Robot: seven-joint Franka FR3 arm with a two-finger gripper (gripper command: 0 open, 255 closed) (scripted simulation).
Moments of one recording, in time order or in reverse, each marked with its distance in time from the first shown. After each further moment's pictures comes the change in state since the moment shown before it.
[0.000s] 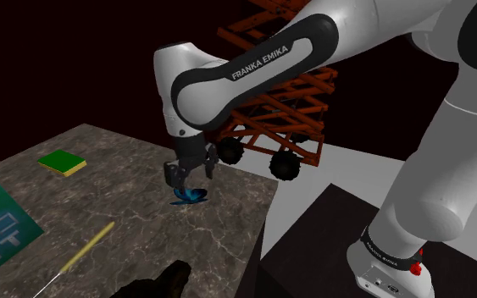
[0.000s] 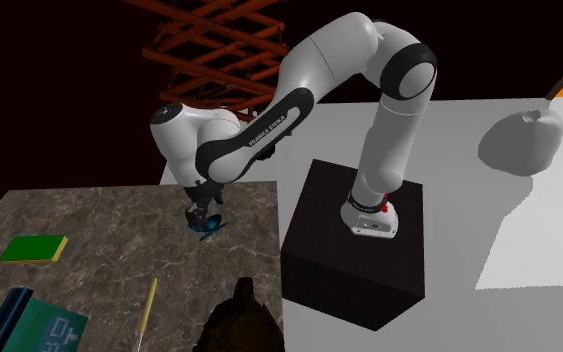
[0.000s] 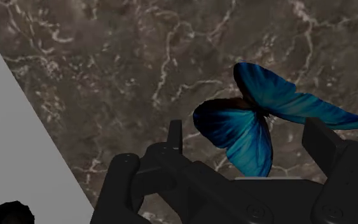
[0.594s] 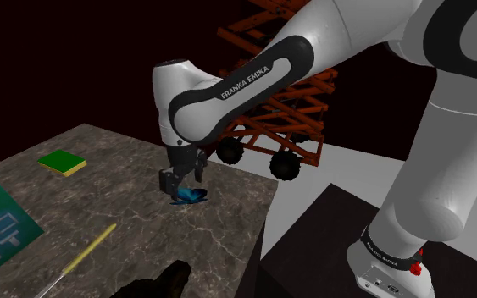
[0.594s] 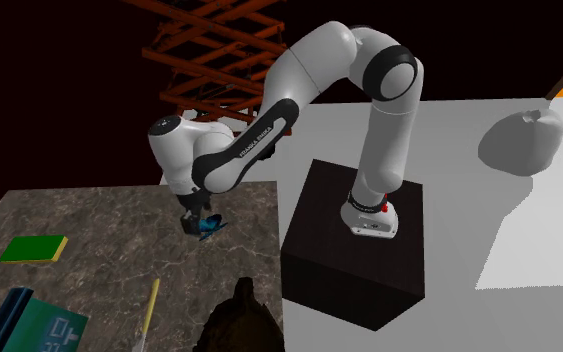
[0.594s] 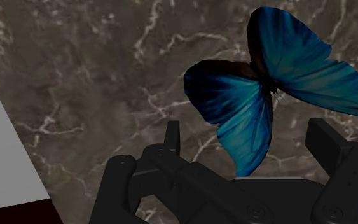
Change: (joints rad) arm 0.001 0.103 -0.001 0.013 -0.050 0.141 -0.156
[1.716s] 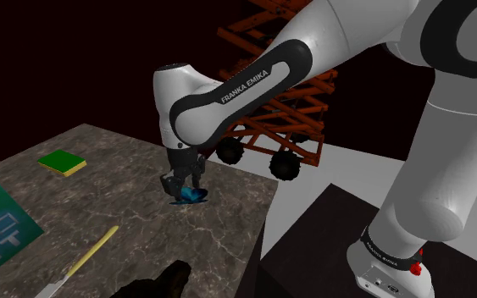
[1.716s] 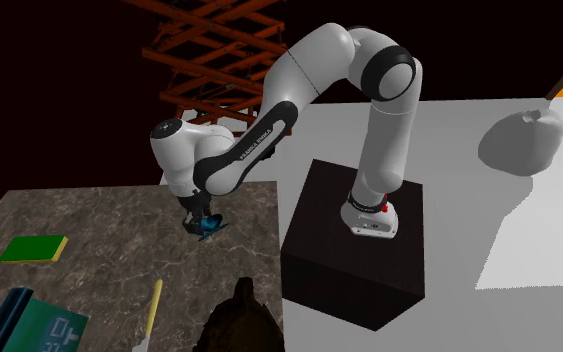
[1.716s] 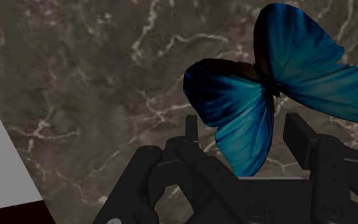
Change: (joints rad) arm 0.002 0.009 0.000 -0.010 -0.006 0.021 0.004
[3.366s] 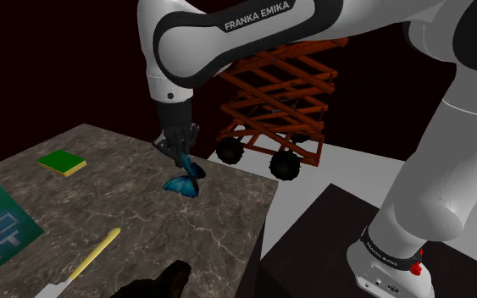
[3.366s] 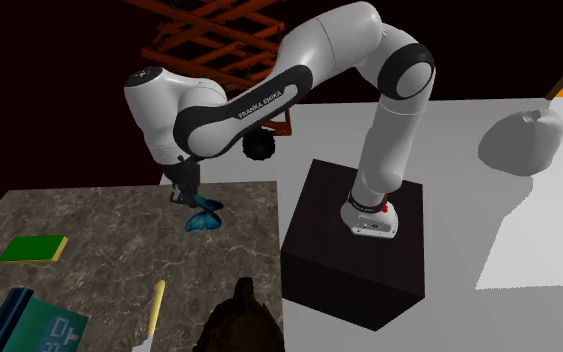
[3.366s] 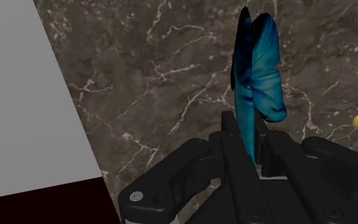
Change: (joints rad) arm -0.013 -0.102 0.002 0.191 0.047 -0.284 -0.016
